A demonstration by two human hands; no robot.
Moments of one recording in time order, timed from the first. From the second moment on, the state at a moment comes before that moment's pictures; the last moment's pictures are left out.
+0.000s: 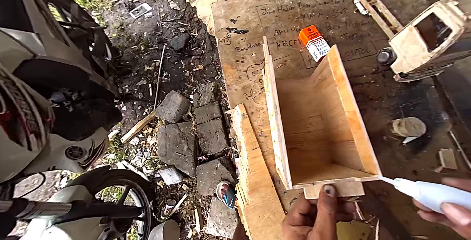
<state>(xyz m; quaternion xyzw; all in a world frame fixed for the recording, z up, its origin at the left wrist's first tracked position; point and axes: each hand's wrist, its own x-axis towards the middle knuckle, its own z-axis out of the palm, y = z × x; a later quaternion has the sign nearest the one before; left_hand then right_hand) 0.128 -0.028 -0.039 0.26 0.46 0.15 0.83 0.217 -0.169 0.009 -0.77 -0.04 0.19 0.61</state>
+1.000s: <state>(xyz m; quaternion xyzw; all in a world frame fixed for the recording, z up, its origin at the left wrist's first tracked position) 0.128 -0.028 -0.039 0.27 0.47 0.15 0.83 0.217 -0.174 -0.005 -0.77 -0.14 0.19 0.60</state>
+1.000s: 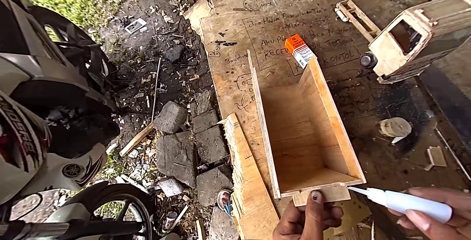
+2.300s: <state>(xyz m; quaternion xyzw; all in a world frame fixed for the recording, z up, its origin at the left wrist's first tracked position) 0.128 -0.028 -0.038 0.27 0.47 0.15 0.83 0.228 -0.187 0.000 -0.68 -0.01 0.28 0.68</state>
